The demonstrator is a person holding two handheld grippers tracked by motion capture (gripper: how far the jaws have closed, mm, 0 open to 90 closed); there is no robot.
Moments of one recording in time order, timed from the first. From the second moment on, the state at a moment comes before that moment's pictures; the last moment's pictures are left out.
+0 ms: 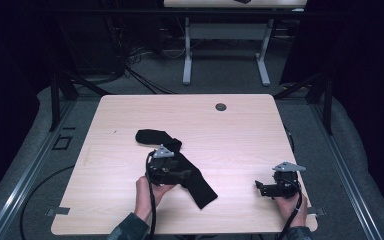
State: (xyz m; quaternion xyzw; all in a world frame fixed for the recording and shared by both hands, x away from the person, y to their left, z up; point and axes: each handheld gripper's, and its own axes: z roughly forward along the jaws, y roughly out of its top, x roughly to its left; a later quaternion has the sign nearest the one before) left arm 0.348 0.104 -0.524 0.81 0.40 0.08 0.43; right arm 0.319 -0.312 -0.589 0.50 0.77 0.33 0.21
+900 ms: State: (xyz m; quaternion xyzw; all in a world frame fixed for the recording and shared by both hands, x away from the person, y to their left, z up) left arm 0.410 0.139 -0.534 0.83 0.43 0.12 0.35; right arm 0.296 -0.239 -0.556 0.45 0.80 0.38 0.12
